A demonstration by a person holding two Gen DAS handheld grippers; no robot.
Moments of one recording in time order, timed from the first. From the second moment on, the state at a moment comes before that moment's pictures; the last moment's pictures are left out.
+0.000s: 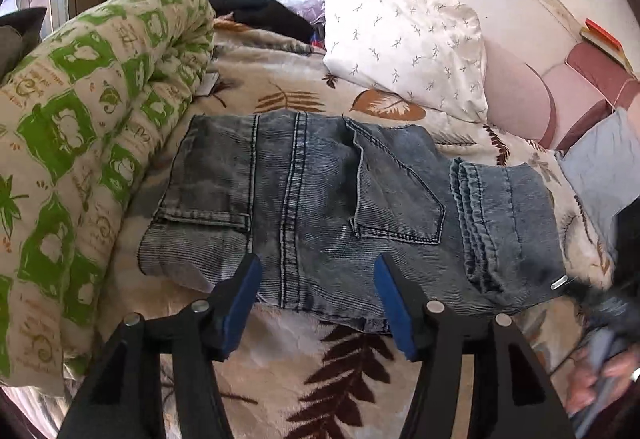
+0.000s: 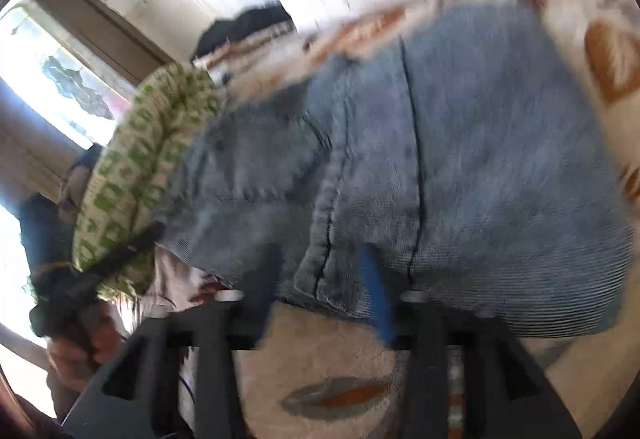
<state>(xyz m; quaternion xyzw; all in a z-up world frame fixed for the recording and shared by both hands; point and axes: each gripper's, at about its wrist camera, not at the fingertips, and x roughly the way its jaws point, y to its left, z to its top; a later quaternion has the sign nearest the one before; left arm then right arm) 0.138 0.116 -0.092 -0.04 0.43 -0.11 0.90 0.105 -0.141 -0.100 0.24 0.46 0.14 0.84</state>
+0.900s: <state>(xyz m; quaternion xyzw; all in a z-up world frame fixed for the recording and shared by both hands) 0.091 0.206 -0.126 -0.20 0.47 0.01 0.86 0.250 -0.078 -0.053 0.10 0.49 0.10 0.86</state>
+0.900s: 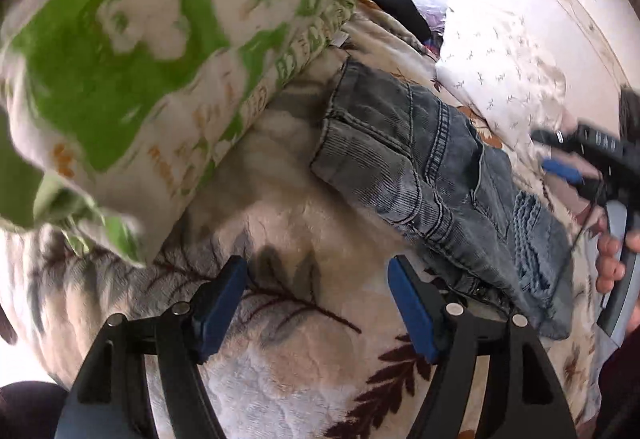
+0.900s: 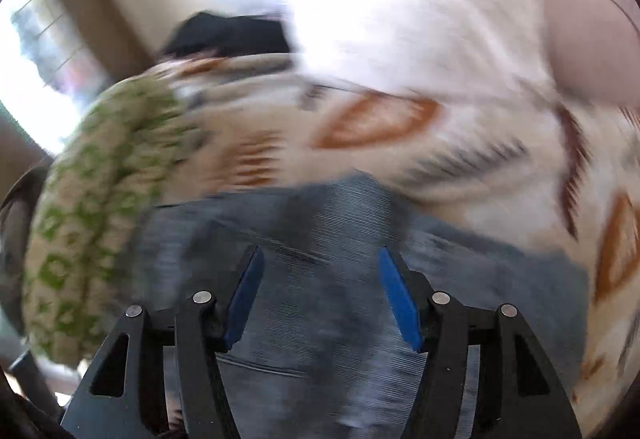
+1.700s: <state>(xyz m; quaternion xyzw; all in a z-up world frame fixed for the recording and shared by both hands) 0.103 0.229 -0.136 -0.28 0.45 0.04 0.85 0.337 0.150 -0.140 -0.13 0.59 0.26 0.76</state>
